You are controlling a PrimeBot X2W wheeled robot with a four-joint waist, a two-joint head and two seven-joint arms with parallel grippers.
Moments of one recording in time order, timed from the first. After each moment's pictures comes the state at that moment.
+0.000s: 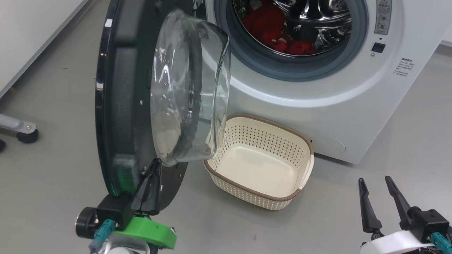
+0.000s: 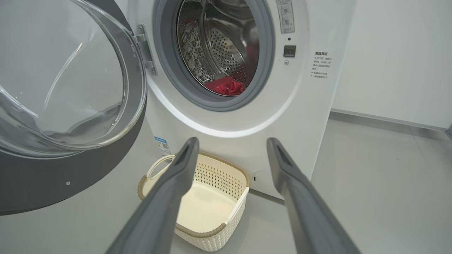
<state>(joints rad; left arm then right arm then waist) -0.06 0.06 -0.36 0.09 -0.39 0.11 -0.22 0.15 -0.04 -0.03 0.11 0.18 0.12 -0.26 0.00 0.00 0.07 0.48</state>
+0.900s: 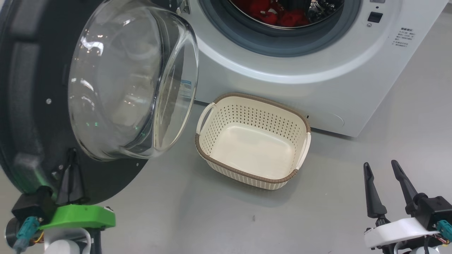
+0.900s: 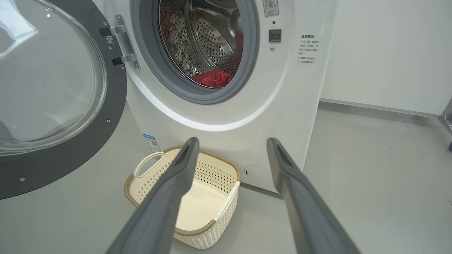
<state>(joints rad) -0.07 0.06 -0.03 0.13 -0.41 0.11 -0.25 0.10 -0.05 -0.04 0.09 0.17 0.12 -0.26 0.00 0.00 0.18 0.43</state>
